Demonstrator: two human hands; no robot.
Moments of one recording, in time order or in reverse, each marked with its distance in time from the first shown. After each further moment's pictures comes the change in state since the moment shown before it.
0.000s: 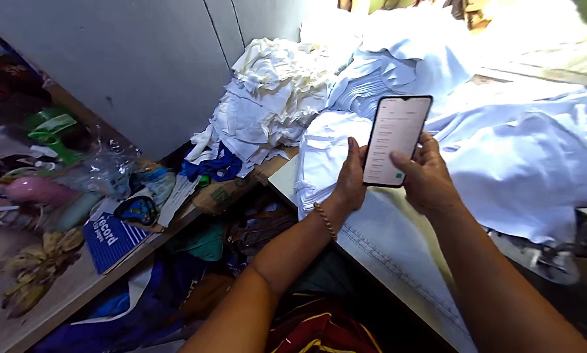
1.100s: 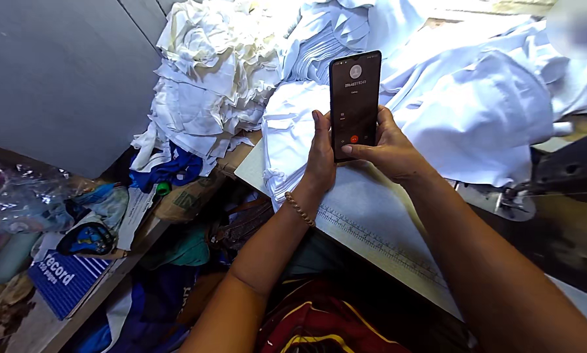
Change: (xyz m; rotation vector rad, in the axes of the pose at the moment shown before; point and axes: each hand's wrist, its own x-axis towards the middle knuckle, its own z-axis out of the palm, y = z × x) left_hand -0.007 0.006 0.008 0.073 -0.005 0.031; right_hand 0.002 0.011 -0.012 -0.061 -0.116 0.051
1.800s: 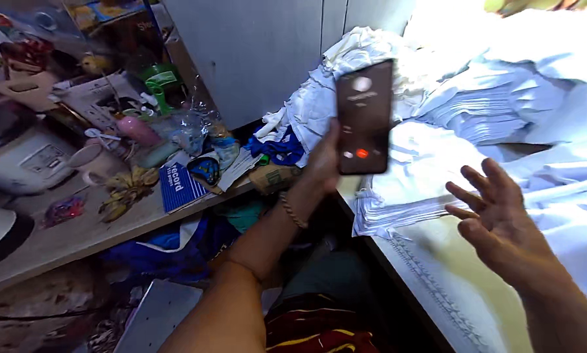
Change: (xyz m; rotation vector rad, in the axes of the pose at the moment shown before) left_hand -0.066 0.116 -0.110 -0.060 0.419 0.093; right_hand -0.015 -0.013 0.034 -0.318 -0.224 -0.223
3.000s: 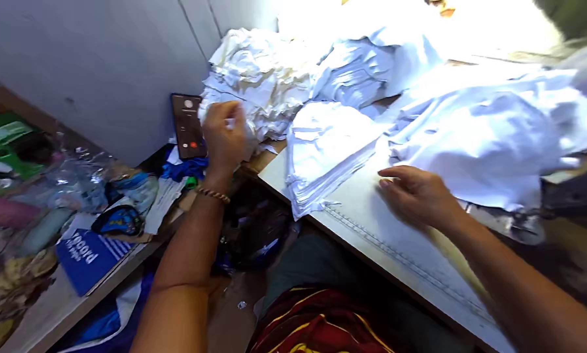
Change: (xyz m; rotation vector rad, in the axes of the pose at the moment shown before) left_hand 0.071 0.016 -0.038 1.273 0.036 0.771; right_hand -0.052 0.015 -0.038 -0.605 0.086 0.079
